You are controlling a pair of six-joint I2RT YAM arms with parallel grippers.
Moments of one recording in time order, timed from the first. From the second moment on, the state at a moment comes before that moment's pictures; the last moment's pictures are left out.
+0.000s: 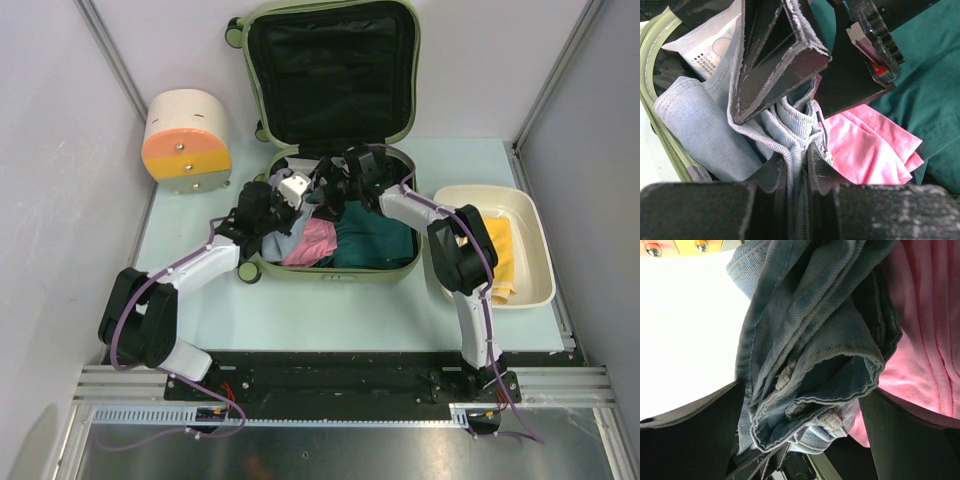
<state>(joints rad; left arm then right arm) -0.44 1.48 0.92 0.13 0.17 0.24 0.54 2.15 1.67 -0.08 -0.54 1.18</state>
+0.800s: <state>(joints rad) -0.45 1.48 0.91 0.13 0.22 0.26 0.54 2.13 1.44 0.34 -0.48 1.20</state>
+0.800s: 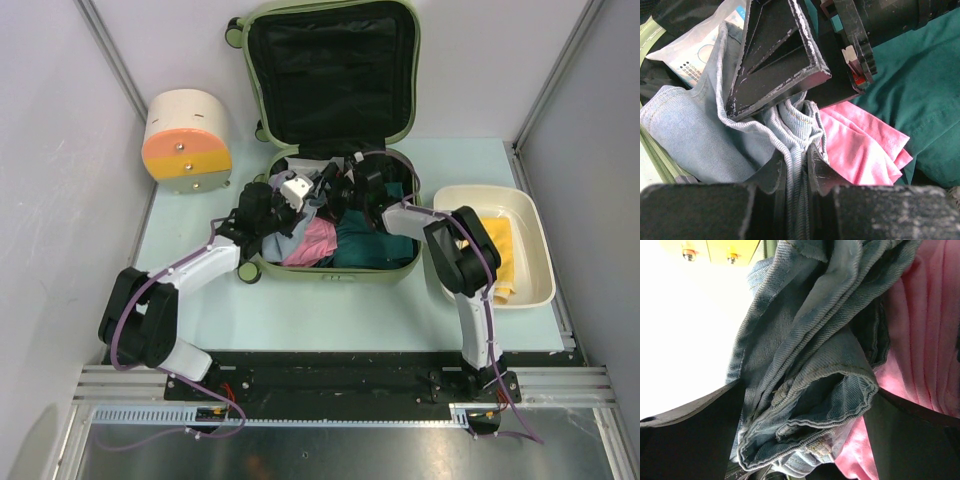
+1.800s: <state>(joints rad) -0.43 1.50 0.91 0.14 0.29 0.29 0.55 2.17 1.48 0.36 -0.48 1.21</state>
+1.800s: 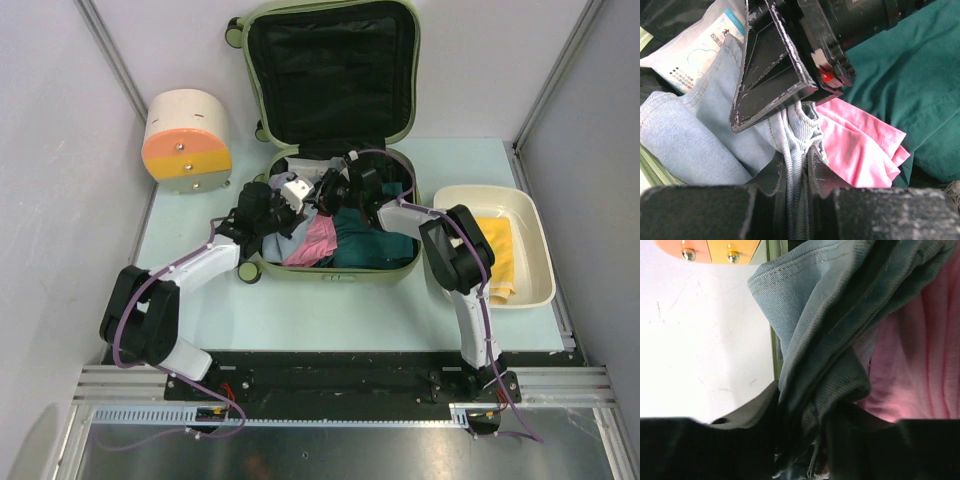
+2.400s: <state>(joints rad) -0.31 1.13 0.99 -0.16 0.40 0.26 0.53 2.13 1.54 0.23 -0.57 1.03</state>
